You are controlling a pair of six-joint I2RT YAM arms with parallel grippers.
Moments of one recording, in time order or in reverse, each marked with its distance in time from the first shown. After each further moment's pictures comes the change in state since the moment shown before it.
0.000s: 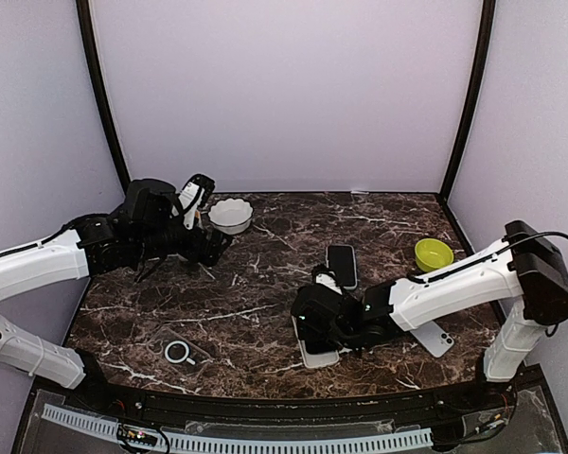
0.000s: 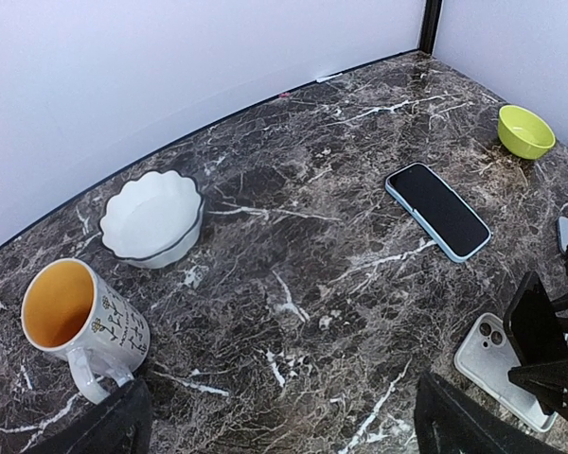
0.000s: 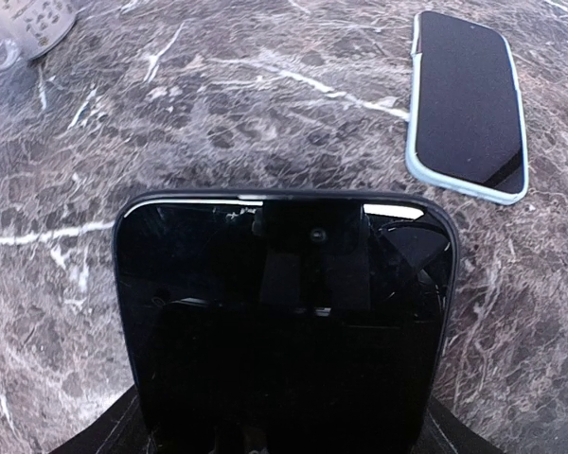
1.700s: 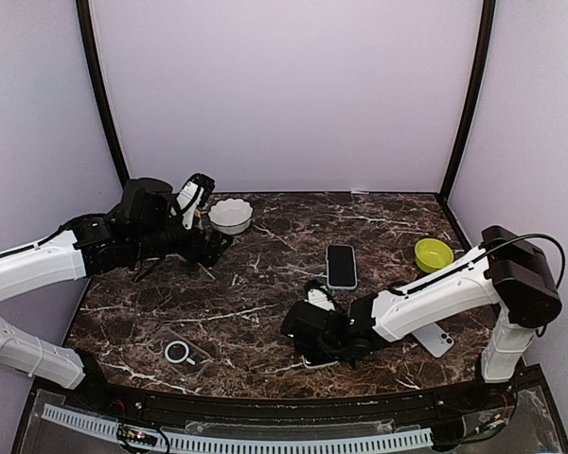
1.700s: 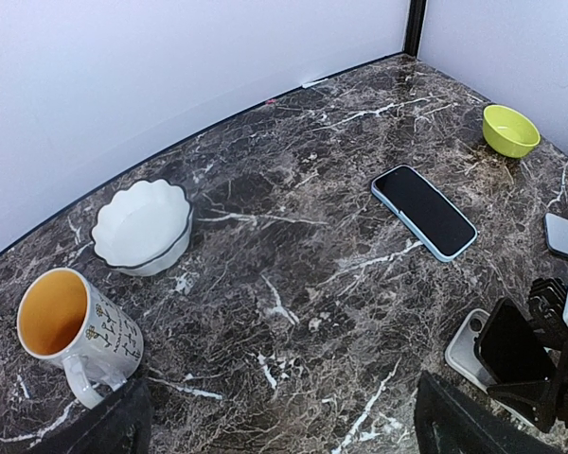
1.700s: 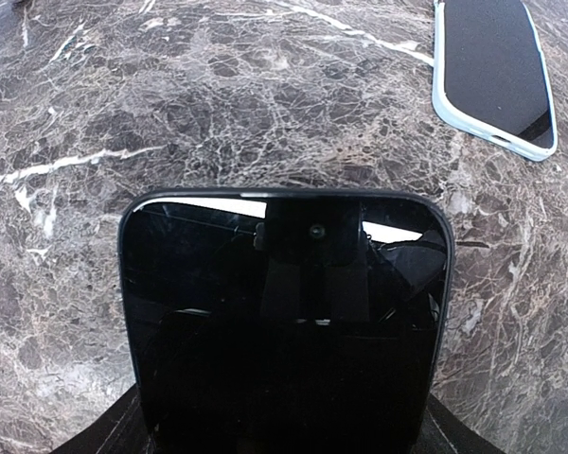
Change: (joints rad) left arm 0.000 -0.018 -0.002 0.001 0.034 0.017; right arm 0.056 0.101 0.017 -0.021 -0.001 0.031
